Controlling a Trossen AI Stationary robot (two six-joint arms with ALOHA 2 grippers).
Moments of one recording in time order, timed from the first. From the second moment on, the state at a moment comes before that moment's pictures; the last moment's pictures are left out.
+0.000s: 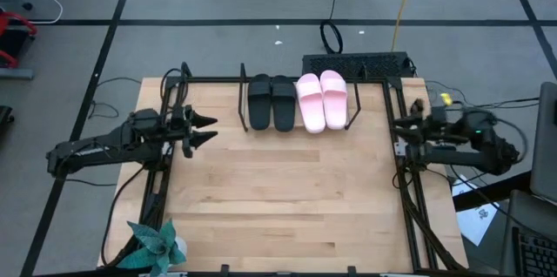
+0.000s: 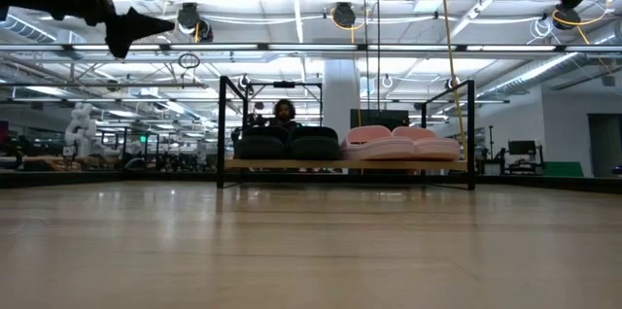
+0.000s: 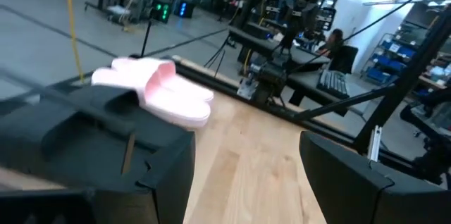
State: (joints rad) left arm 0.23 0.32 0.33 -0.08 0.09 -0.35; right arm -0.08 0.00 0.63 -0.60 0.03 0.20
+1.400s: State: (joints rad) left arm 0.21 0.27 0.03 0.09 0.05 -0.27; right arm -0.08 0.00 0.02 -0.04 0.01 0.26
